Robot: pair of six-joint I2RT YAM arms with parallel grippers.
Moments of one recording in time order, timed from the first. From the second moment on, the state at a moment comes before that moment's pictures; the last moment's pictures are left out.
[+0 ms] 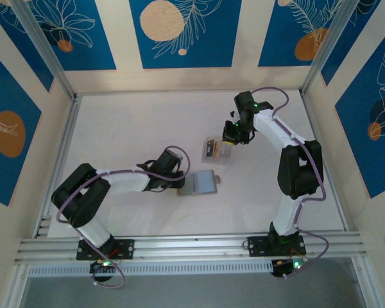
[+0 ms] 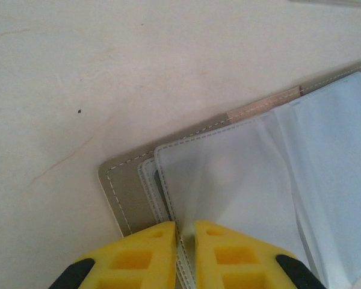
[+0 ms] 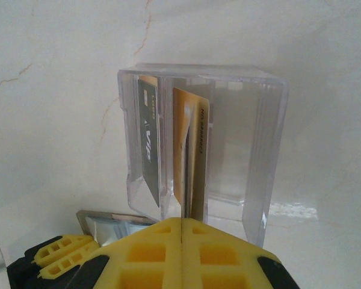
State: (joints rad) left arm -0.76 1.65 0.78 -0.12 0.10 -0.60; right arm 0.26 1.85 1.52 -0.95 -0.33 0.47
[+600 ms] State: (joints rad) left arm -0.76 1.66 0.78 -0.12 0.10 -0.60; right arm 0.24 1.80 1.47 -0.95 -0.31 0.48
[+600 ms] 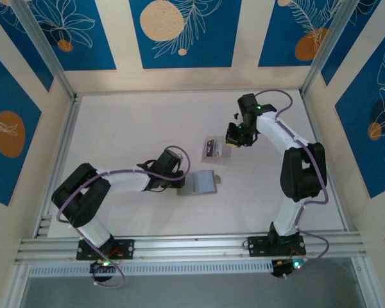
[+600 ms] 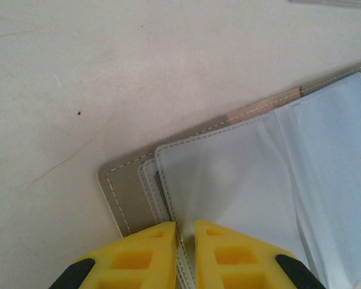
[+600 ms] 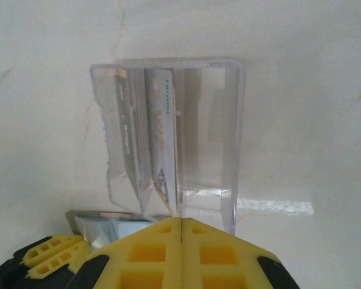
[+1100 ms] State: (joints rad) left arm -0.76 1.66 0.78 -0.12 0.10 -0.60; right arm 0.26 1.91 1.56 -0.96 -0.26 0.48
